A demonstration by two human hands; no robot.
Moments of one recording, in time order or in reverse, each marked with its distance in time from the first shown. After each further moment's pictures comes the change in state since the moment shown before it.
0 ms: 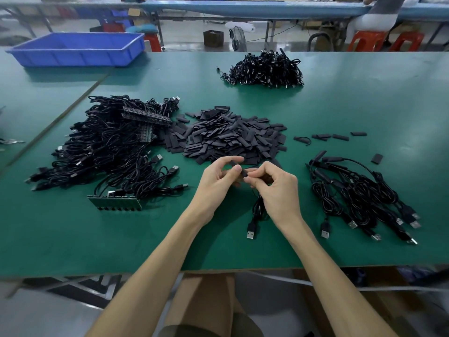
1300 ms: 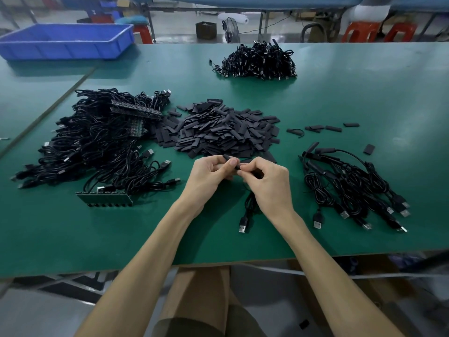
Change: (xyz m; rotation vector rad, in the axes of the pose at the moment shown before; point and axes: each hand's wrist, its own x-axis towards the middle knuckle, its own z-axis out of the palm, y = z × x) left_hand 0.001 0.000 0.000 0.024 -0.013 -0.049; right_hand -0.007 0.000 -0.003 -0.100 0.014 -0.044
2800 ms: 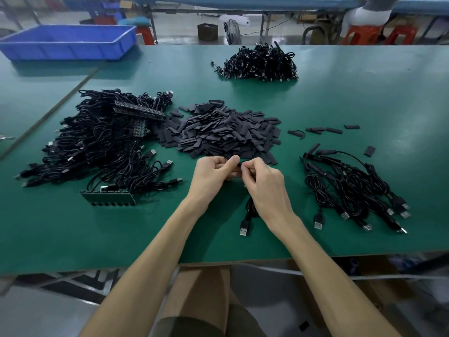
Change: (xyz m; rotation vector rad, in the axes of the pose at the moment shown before) left_hand 0.003 0.002 0.008 0.104 0.138 -0.085; right_hand -0.005 -0.011 0.002 -0.248 -0.076 -0.078
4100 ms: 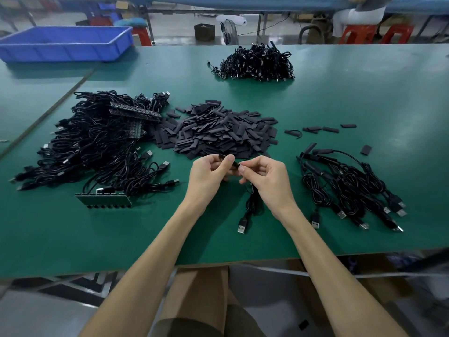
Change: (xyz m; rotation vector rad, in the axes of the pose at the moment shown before) left_hand 0.003 -0.006 0.003 -0.022 0.002 0.106; right_hand 0.013 0.024 -0.006 0.581 -0.041 0.218
